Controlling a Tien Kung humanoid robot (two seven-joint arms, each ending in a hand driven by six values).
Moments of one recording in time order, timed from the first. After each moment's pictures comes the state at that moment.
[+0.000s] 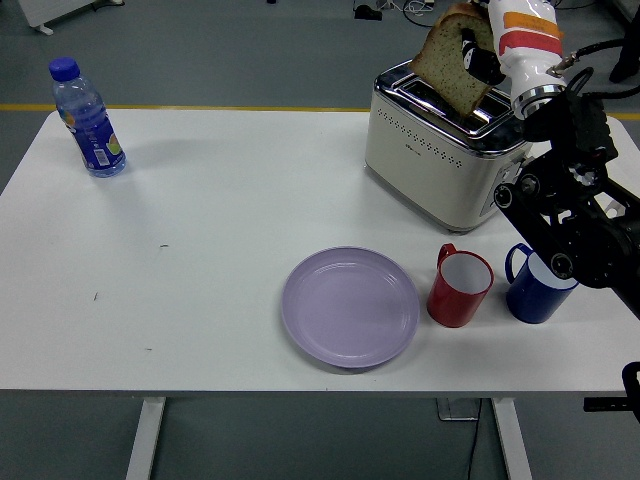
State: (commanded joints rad) left arm -0.08 0.01 -1.15 -0.18 0.98 0.24 0.23; right arm 0.97 -0.13 0.91 0.89 -2.08 -0.46 -0.25
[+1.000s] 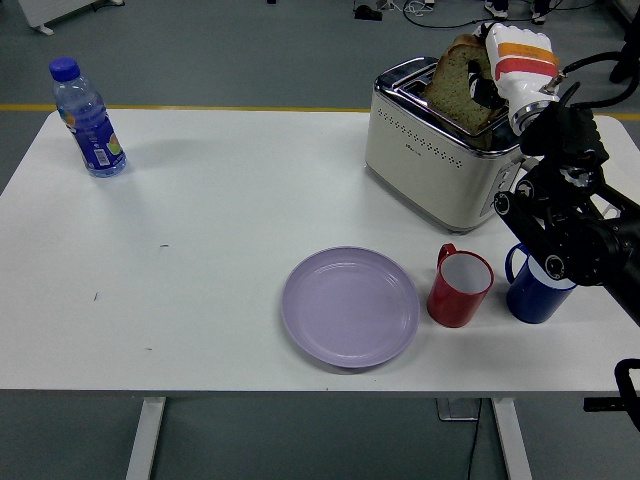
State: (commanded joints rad) left arm -0.08 0.01 -1.15 -0.18 0.99 0.24 0.23; right arm 1.00 -0.11 0.89 0.76 -2.12 -0.38 -0.27
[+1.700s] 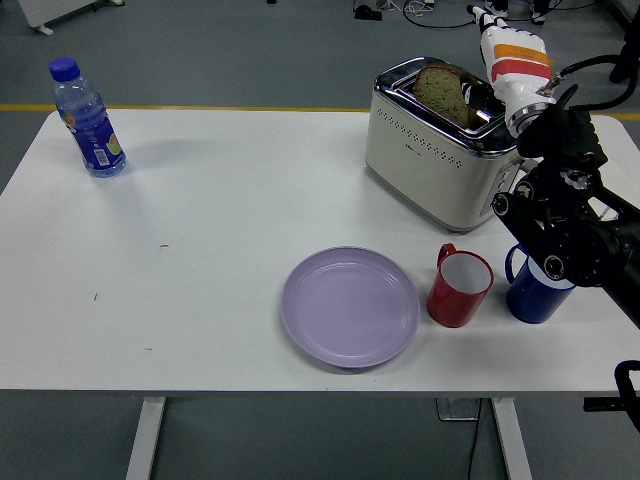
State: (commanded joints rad) left arm -0.08 0.01 -1.15 -0.18 0.99 0.24 0.23; right arm 0.99 -0.11 0.89 0.77 -2.07 -0.41 -0.23
